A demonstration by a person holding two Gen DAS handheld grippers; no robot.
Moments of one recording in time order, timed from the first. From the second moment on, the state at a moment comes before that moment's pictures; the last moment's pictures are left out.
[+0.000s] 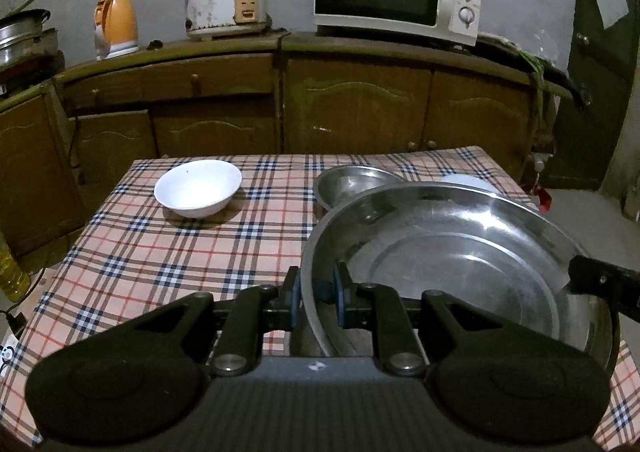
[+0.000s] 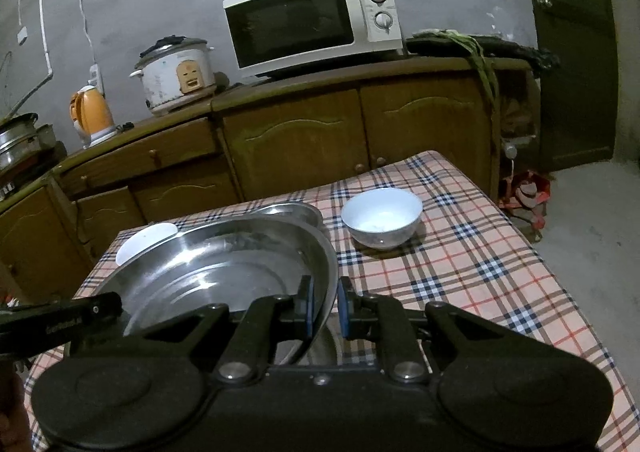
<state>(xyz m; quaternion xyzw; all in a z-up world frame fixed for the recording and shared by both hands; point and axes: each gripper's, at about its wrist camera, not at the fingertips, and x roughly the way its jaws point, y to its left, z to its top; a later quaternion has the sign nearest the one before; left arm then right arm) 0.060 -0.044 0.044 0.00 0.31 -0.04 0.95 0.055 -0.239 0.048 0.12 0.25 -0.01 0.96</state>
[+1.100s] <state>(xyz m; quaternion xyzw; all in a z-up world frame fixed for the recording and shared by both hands) 0.099 -0.040 -0.028 0.02 0.37 -0.02 0.93 0.116 -0.230 -0.039 0.11 0.33 0.01 0.94</state>
